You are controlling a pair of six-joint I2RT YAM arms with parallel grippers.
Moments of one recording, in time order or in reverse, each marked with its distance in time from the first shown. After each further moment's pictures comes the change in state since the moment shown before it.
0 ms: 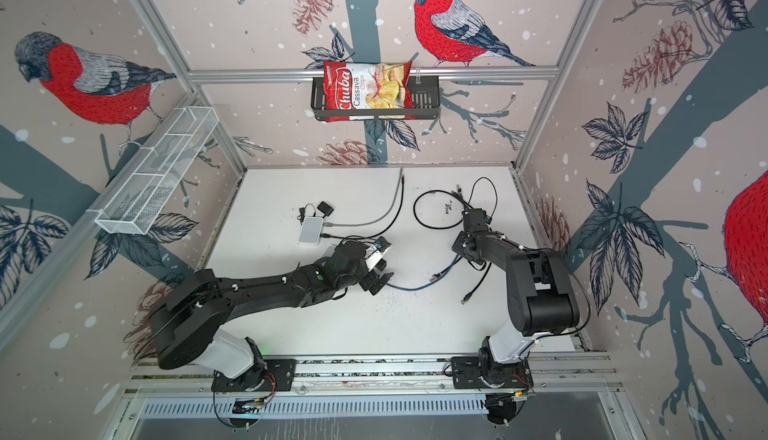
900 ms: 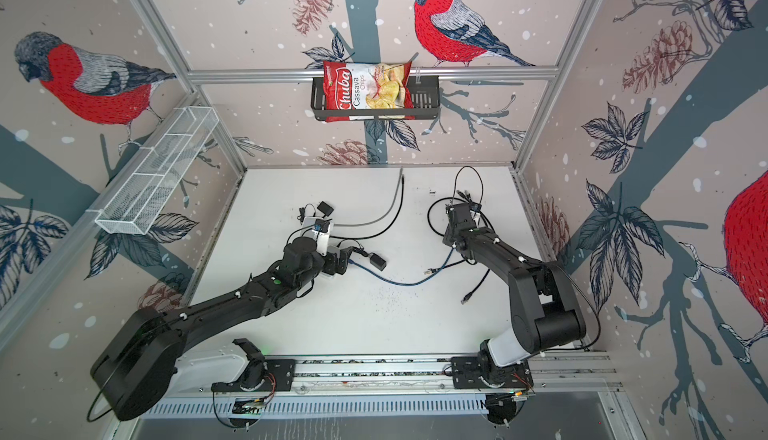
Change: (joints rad) left arm 0.296 -0.319 -0.256 0.070 -0.078 -0.309; right arm 0.140 -0.109 0.026 -0.071 0.229 -0.031
